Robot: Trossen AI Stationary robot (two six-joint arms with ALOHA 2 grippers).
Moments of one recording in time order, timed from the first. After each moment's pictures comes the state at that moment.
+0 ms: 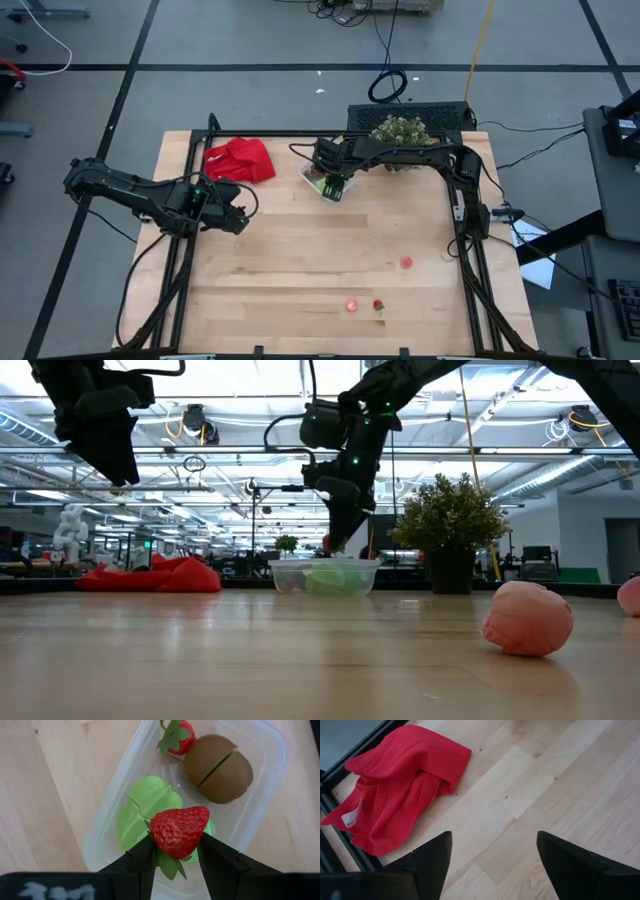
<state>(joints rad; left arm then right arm) -0.23 1.01 0.85 -1.15 -0.54 -0.92 -0.31 2.02 1.62 -0.82 0.07 0.01</state>
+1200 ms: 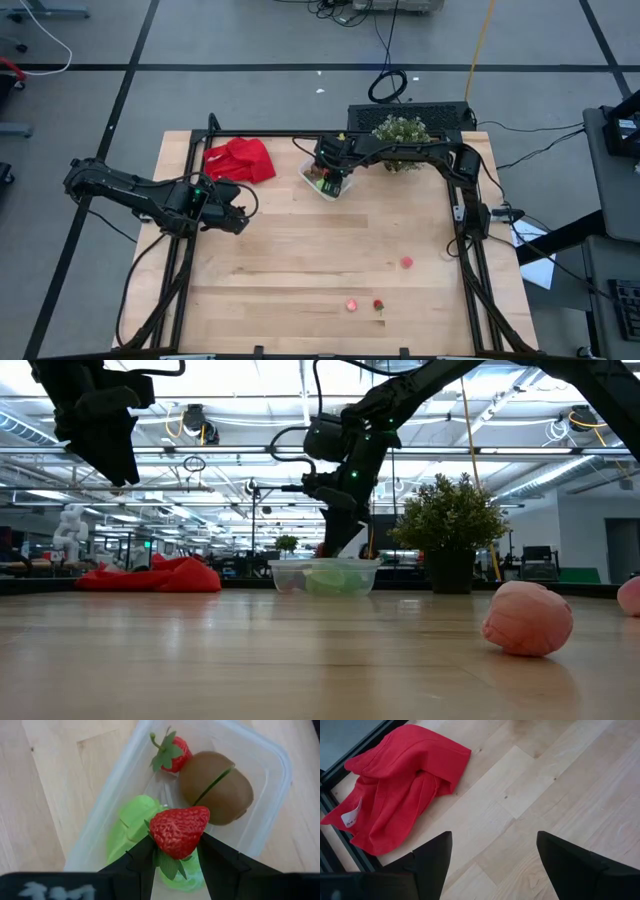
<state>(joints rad) -0.23 1.01 0.85 -1.15 -0.54 -0.92 -0.35 2.03 1.57 -0.68 0.00 -0.04</state>
